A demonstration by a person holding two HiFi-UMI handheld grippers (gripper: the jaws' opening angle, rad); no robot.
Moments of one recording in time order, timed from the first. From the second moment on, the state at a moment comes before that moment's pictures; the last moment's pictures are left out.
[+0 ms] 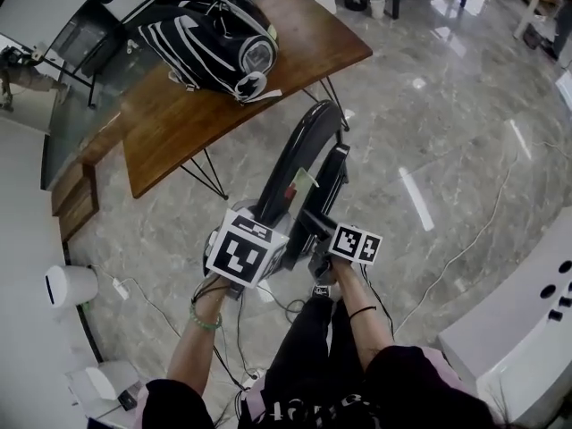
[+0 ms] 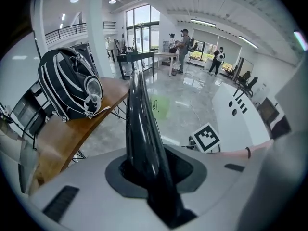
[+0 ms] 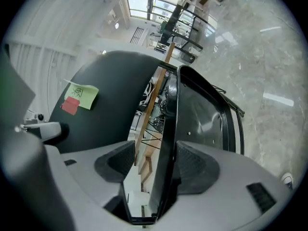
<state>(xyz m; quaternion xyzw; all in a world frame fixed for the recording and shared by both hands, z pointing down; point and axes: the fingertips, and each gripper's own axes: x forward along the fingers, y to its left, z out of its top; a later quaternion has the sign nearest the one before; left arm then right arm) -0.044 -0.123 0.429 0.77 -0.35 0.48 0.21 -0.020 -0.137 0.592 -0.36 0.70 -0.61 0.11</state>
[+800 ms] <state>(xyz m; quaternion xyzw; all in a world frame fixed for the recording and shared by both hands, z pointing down) -0.095 -0.151 0.425 0.83 -0.24 0.48 0.17 -0.094 -0.164 0.598 -0.37 0.70 -0.60 0.08</state>
